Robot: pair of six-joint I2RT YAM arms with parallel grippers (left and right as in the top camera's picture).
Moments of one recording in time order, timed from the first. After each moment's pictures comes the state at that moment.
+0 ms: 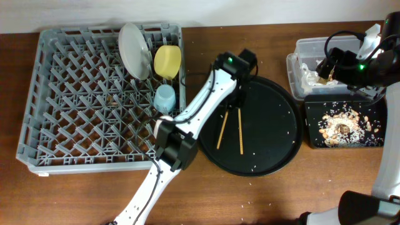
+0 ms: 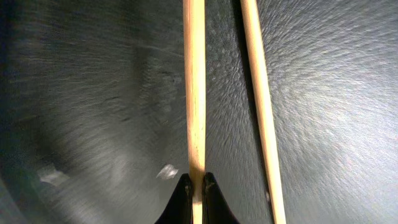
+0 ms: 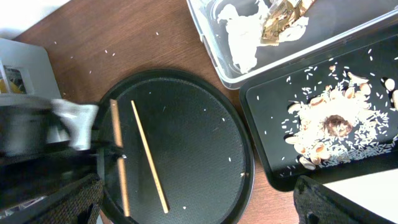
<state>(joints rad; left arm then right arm) -0.67 2.79 2.86 -1.62 0.07 -0.36 -0.27 1.64 1.92 -1.38 -0.22 0.20</state>
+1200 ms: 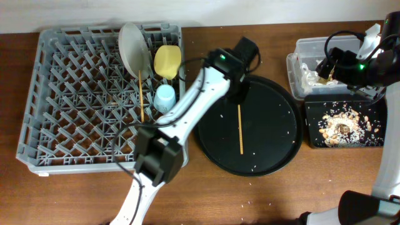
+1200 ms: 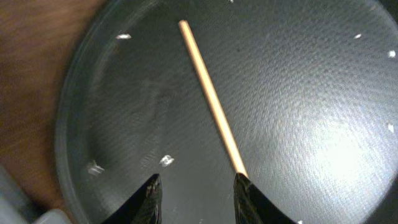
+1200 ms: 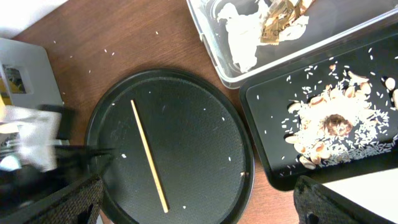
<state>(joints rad) -0.70 2.41 2.35 -1.24 0.03 -0.29 -0.27 1.64 1.92 -1.38 -0.22 0.20</state>
